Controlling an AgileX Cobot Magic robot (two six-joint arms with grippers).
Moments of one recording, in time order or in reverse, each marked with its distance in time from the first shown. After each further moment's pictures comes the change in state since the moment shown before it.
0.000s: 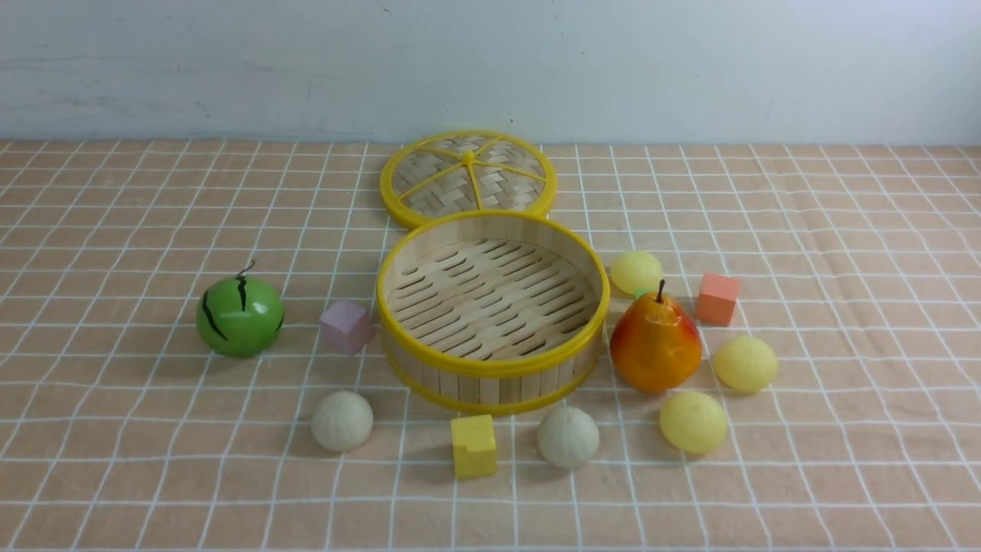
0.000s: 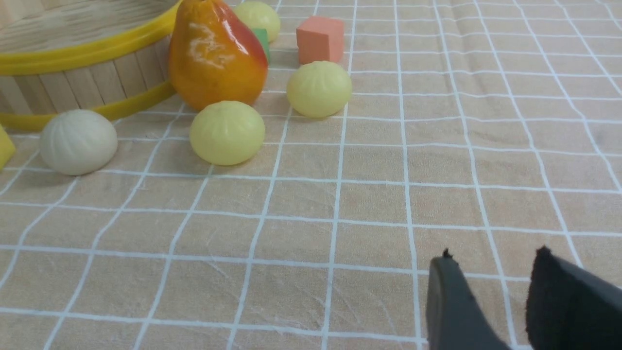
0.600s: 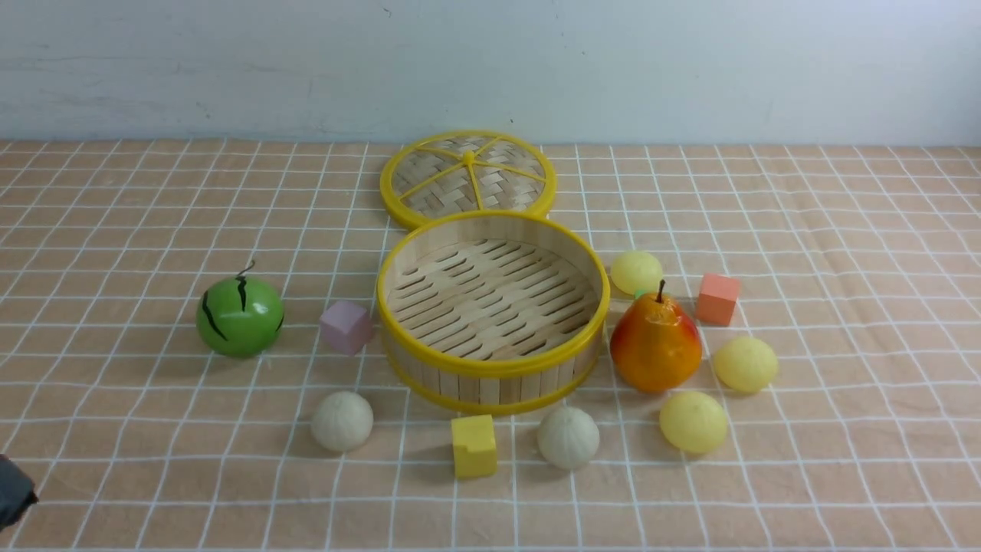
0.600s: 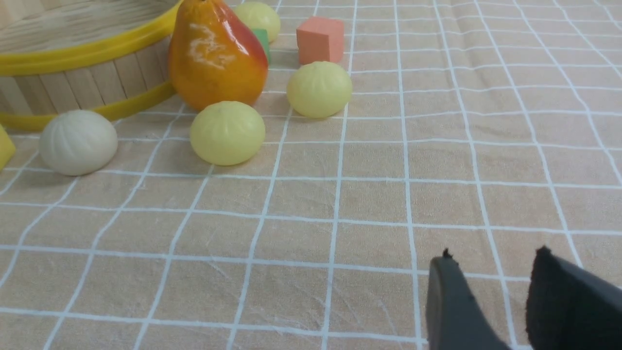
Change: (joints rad) right arm 0.000 0.000 0.000 0.000 0.000 0.000; left arm -0.063 0.250 -0.408 -0.124 0.204 -0.077
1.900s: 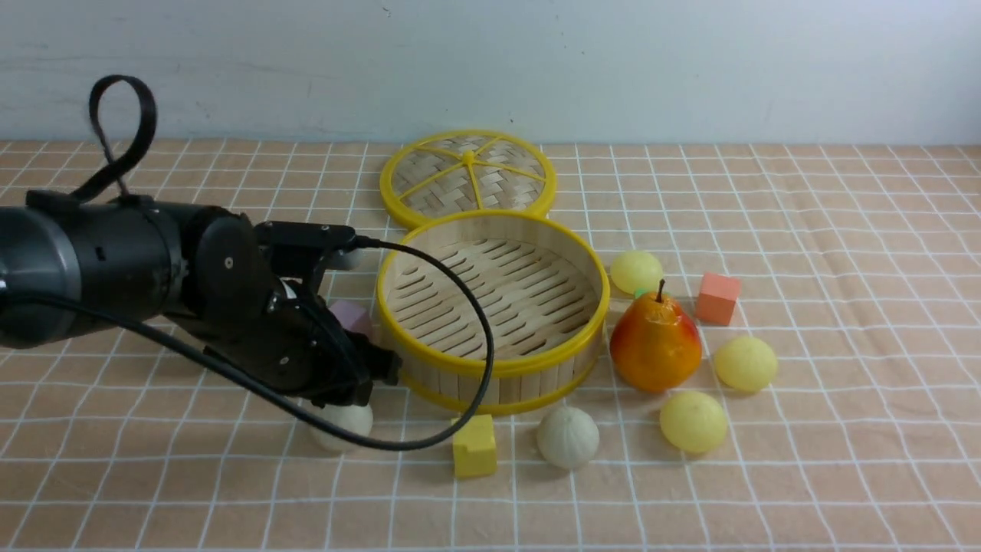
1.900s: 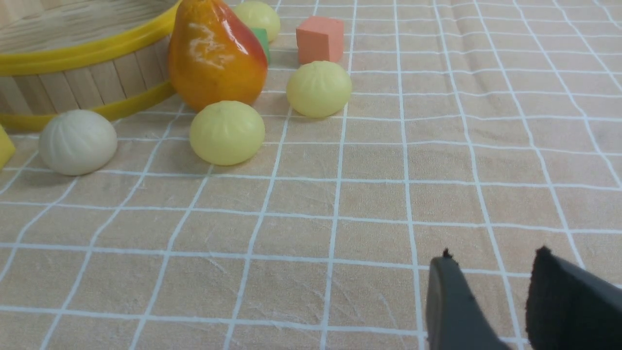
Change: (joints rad) right arm 0.000 0.000 0.000 0.000 0.000 0.000; left arm -0.191 1.492 -0.702 0.119 -0.008 0.450
